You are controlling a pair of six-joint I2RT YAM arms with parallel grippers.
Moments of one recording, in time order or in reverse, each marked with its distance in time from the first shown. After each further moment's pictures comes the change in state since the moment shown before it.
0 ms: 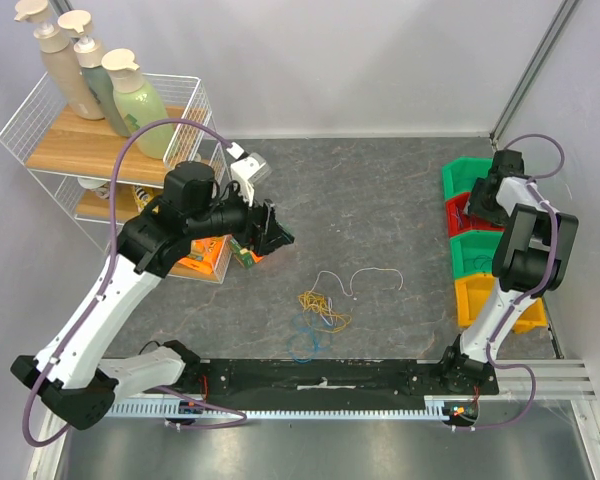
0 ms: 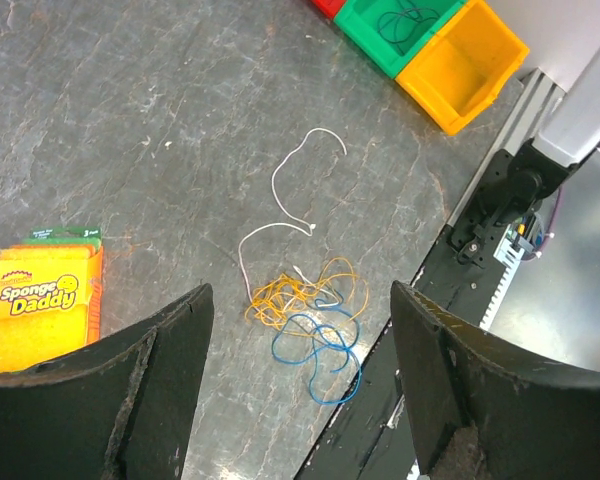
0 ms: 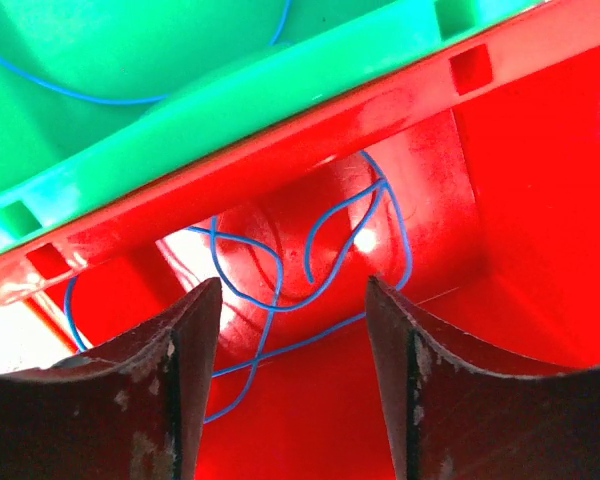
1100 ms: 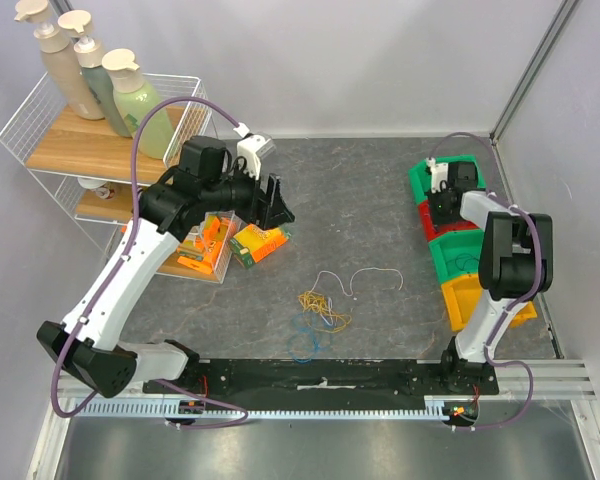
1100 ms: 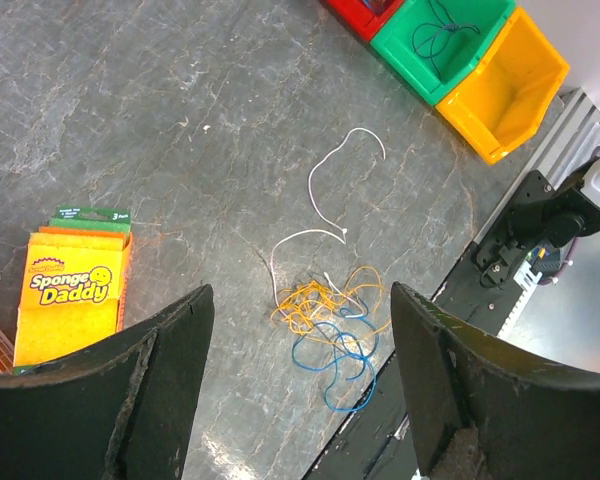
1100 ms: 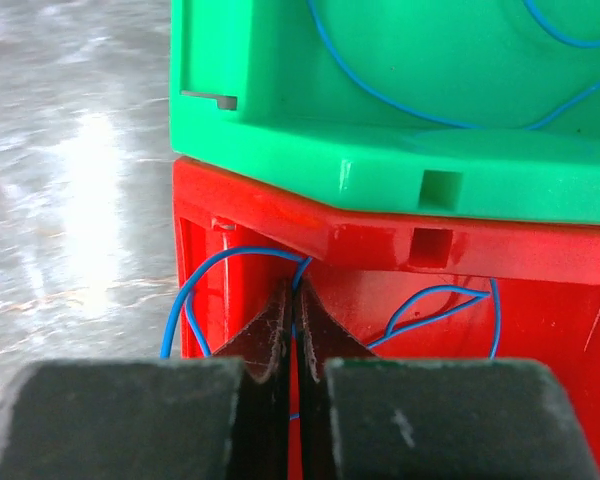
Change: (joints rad) left arm 0.112 0.206 0.114 -0.043 0.033 -0.001; right arm 0.207 -0.068 -0.229 0.244 -0.208 -0.370
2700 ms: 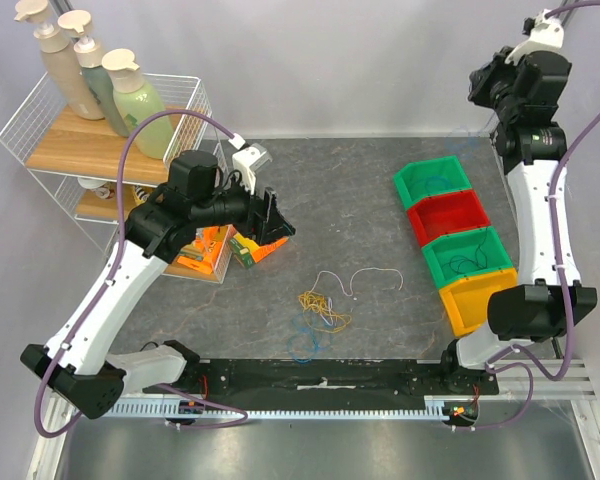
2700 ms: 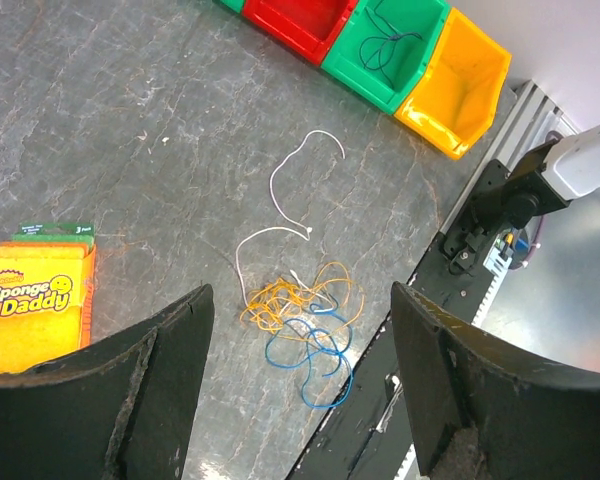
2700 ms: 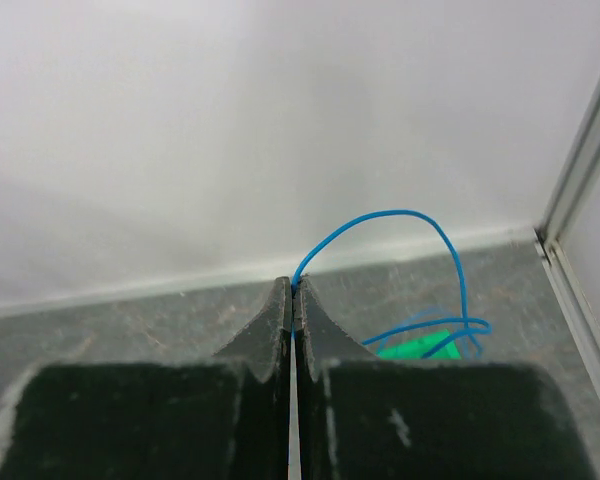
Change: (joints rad) left arm -0.048 -0.123 -0.074 0.034 0.024 -0.022; right arm 0.031 -0.301 0.669 -0.060 -0.002 0.475
